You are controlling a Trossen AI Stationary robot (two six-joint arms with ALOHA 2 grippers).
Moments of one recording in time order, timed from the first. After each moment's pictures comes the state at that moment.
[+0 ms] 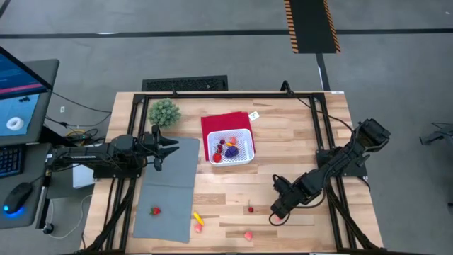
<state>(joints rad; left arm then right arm) 0.06 0.09 0.01 0.05 -0.12 -0.12 0.65 1.58 0.81 -0.59 -0.02 1.43</state>
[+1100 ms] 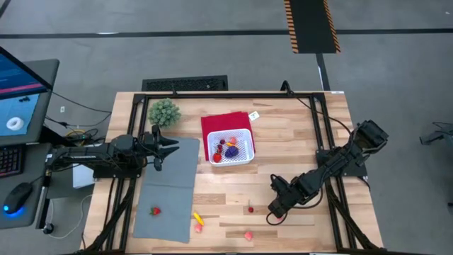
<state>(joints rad) 0.06 0.09 0.01 0.05 -0.12 -0.12 0.65 1.63 0.81 -0.56 0.01 1.40</state>
